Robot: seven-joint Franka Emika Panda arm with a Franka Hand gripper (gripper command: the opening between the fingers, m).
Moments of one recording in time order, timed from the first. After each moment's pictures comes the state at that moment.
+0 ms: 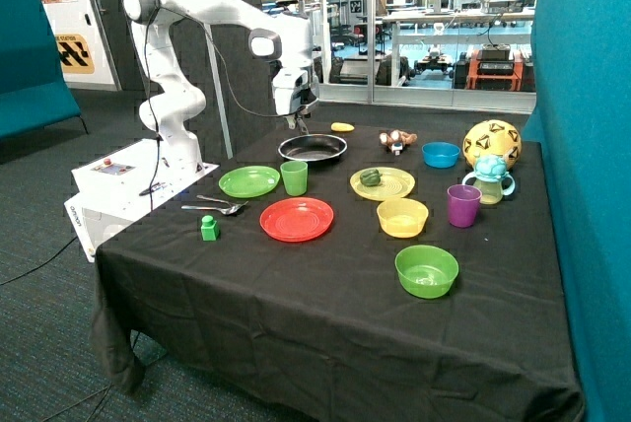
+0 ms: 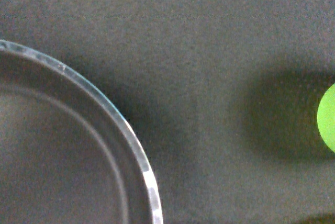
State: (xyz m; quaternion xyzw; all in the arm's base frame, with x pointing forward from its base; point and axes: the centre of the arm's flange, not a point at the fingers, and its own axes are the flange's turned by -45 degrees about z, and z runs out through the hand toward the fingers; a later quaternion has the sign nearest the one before) arm 0.503 -0.002 0.444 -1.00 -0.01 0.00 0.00
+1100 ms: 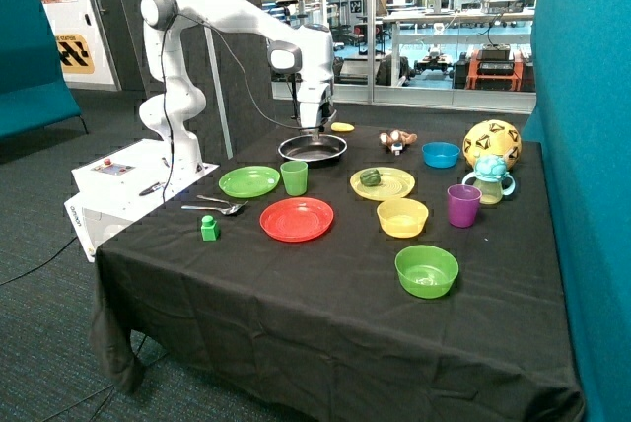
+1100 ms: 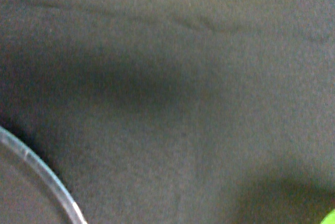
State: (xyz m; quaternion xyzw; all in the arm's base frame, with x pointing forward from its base) arm 0.566 -0.009 0.414 -0.99 -0.10 0.00 0.00
